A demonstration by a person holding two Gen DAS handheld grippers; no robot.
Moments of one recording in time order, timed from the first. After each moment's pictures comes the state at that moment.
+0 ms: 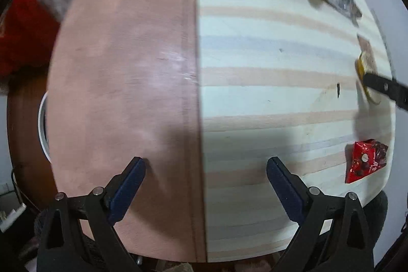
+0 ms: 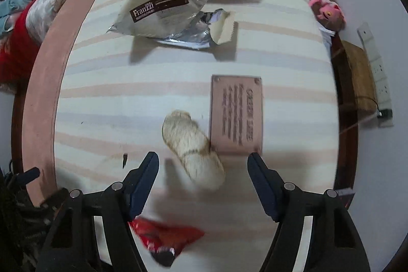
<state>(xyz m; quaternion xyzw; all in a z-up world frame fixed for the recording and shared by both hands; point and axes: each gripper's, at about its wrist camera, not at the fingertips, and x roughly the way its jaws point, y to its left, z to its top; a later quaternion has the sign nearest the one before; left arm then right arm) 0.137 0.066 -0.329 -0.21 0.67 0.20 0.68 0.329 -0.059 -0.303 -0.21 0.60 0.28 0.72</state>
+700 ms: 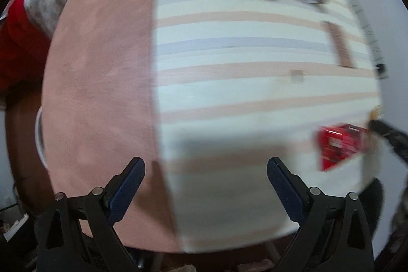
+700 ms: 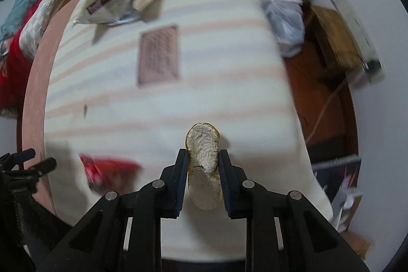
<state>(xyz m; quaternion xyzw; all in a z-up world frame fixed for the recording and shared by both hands) 0.142 -0.001 -0.298 -0.19 0.65 0.16 0.72 0.300 -0.196 -0.306 -0.13 0.61 0.22 0.75</state>
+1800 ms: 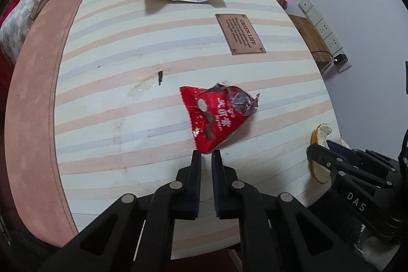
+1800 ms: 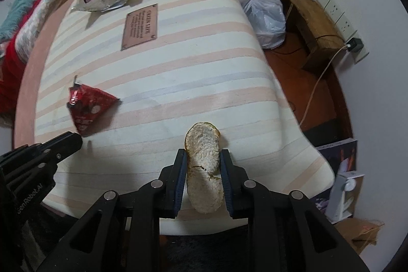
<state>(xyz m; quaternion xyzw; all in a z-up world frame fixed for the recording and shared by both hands) 0.182 -0.096 -0.302 -0.17 0.59 0.10 0.79 0.258 -0.224 -0.314 -0.11 0.59 0.21 0.77</state>
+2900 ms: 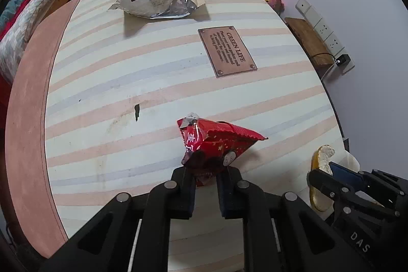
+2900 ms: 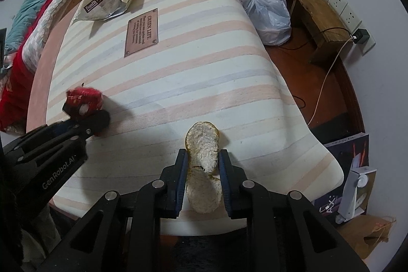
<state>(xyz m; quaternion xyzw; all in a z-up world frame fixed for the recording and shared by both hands) 0.210 -0.117 -0.301 -0.13 0.57 0.10 0.81 0.265 -0.235 -0.314 -0.08 0.60 0.22 0.77</state>
